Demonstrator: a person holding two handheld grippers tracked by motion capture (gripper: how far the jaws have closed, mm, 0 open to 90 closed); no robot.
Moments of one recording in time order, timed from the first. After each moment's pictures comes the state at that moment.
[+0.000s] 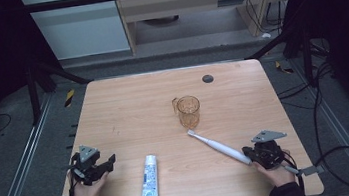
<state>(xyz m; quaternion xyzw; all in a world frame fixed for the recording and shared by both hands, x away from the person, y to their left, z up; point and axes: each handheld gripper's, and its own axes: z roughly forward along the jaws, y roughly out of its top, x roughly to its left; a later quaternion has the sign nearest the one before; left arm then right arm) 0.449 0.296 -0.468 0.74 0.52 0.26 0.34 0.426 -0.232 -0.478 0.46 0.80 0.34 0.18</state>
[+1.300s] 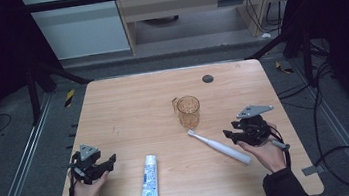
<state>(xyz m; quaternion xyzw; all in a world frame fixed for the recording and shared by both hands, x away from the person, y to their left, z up) 0.453 0.297 -0.470 0.75 0.52 0.25 0.34 0.469 -0.196 -0.410 0.41 0.81 0.38 0.18</state>
